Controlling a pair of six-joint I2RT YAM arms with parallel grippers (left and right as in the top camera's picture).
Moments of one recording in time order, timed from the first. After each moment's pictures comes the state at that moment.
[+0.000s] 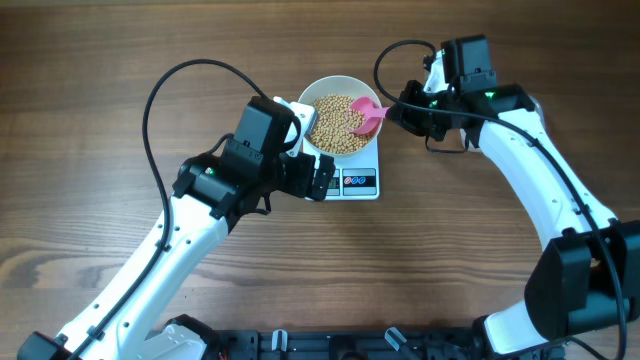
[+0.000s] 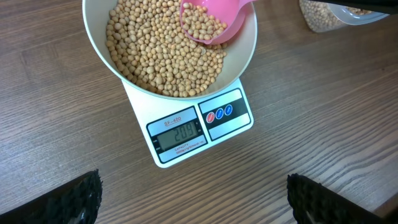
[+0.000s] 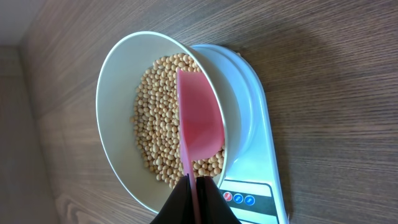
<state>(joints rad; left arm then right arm) -0.51 1.34 1.13 -0.74 0.15 -0.20 0.20 1.70 1.32 -0.65 -0.44 0.62</state>
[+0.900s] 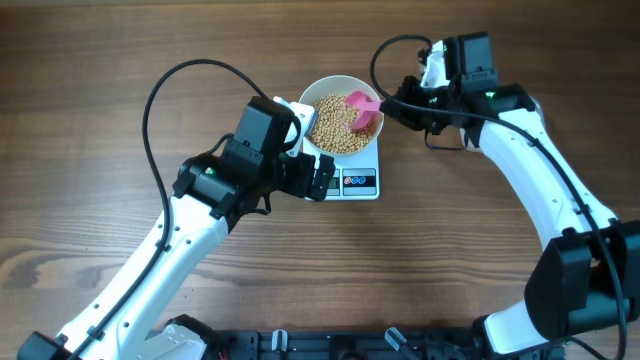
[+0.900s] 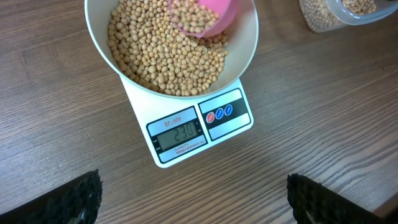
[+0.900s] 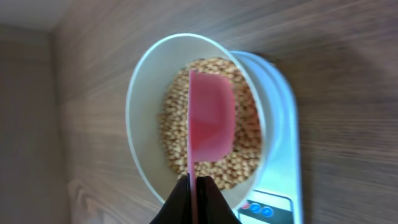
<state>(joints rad) -0.51 1.34 1.13 -0.74 0.15 -0.20 0.20 1.70 1.32 -0.58 -0.53 0.57</state>
